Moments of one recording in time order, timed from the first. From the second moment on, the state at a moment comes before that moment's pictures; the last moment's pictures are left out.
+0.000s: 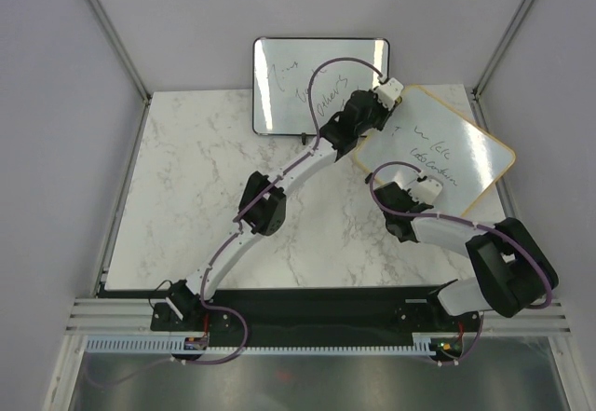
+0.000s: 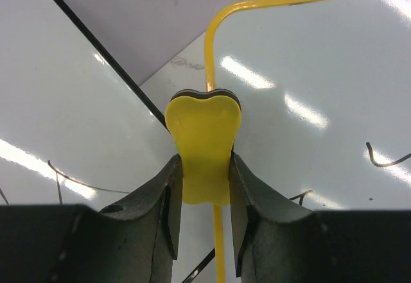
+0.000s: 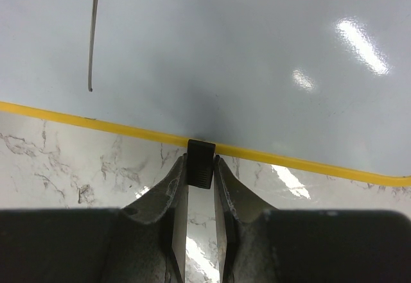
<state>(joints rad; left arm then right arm) -0.79 2.80 2.72 -0.01 0.00 0.17 0.49 1.42 0.55 -0.22 0.74 1.03</state>
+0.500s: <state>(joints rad) -0.82 2.76 2.70 -0.24 0.20 0.26 0.49 1.42 0.55 -0.23 0.75 1.03</state>
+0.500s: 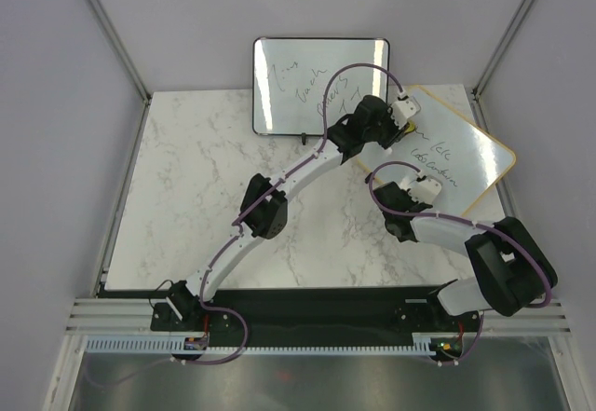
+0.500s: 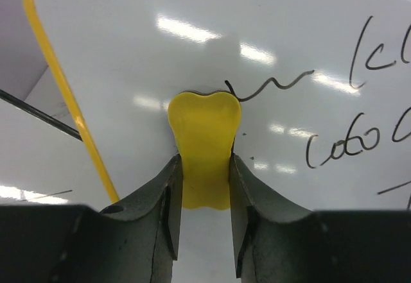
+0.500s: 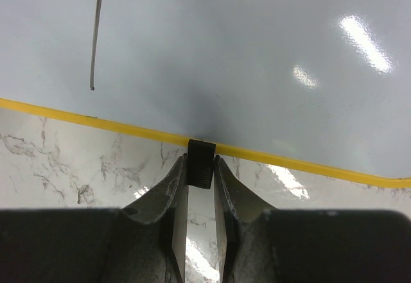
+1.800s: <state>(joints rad) -0.88 2.73 2.67 -0.28 0.21 0.52 0.49 1.42 0.55 -0.23 0.75 1.04</state>
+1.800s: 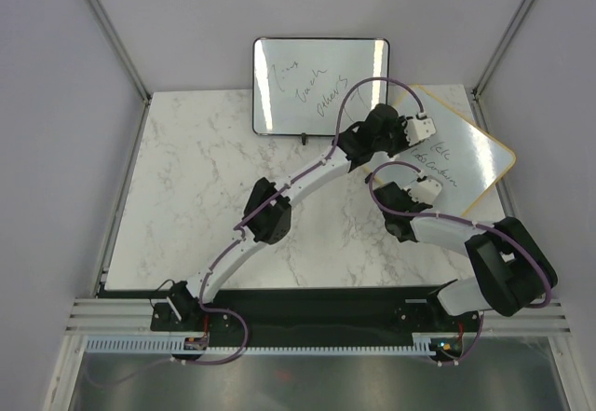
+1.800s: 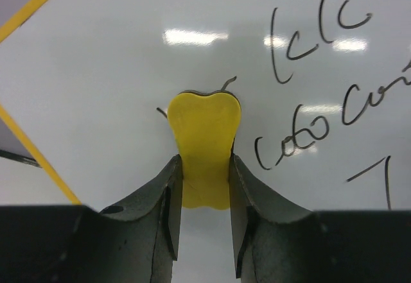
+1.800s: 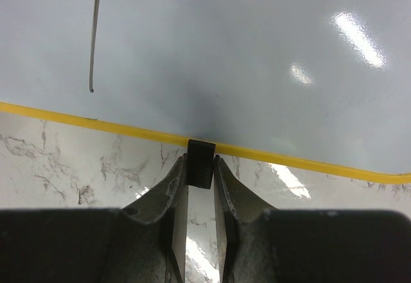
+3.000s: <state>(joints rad) -0.88 2.72 2.60 -0.19 -0.12 0.83 0.49 1.41 0.54 -0.22 0.75 1.05</state>
